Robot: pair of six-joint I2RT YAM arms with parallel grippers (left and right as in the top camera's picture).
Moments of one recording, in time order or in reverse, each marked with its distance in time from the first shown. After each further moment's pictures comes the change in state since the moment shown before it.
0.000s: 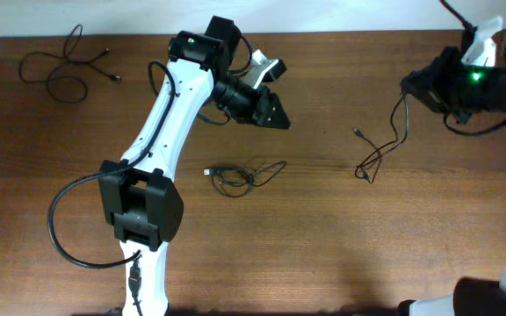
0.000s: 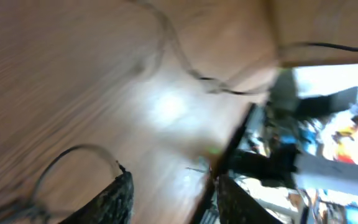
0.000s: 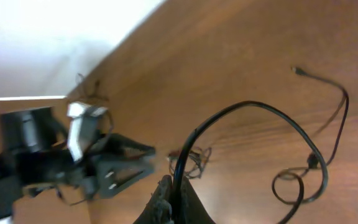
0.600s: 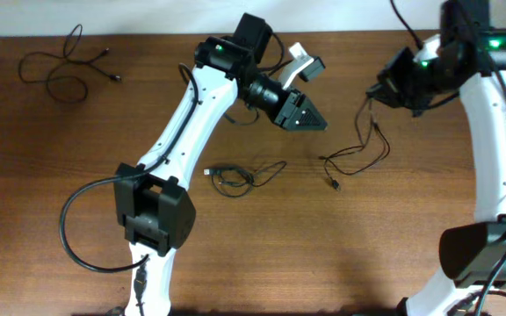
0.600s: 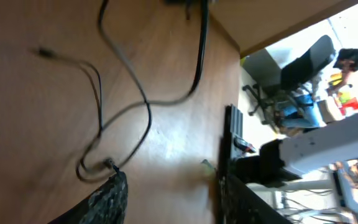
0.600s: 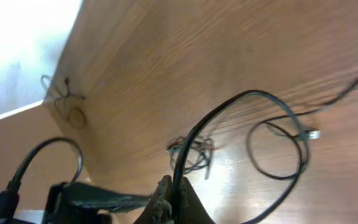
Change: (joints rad) left arm -0.110 0.000 0.014 0.186 0.162 0.157; right arm 0.103 0.235 0.000 0.035 0.004 0.217
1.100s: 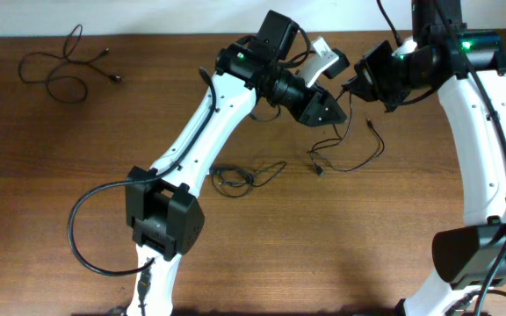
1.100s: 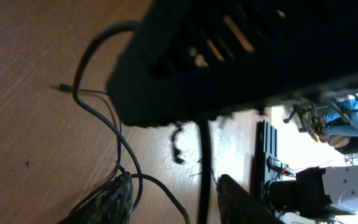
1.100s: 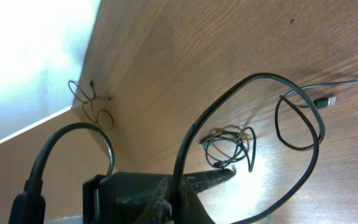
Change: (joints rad) left arm -0.079 0.000 0.005 0.211 -0.148 -0.153; right arm 0.079 0.000 0.000 0.080 -0.021 0.230
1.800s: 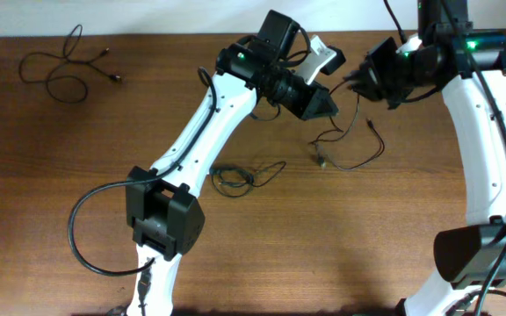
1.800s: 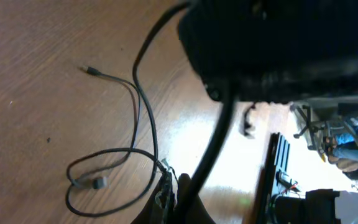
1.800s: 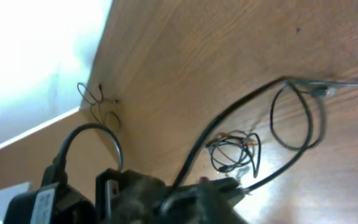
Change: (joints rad) left arm -0.001 0.000 0.008 0.004 -0.103 -0.121; right arm -0.026 0.000 0.000 0.025 -0.017 -0.015
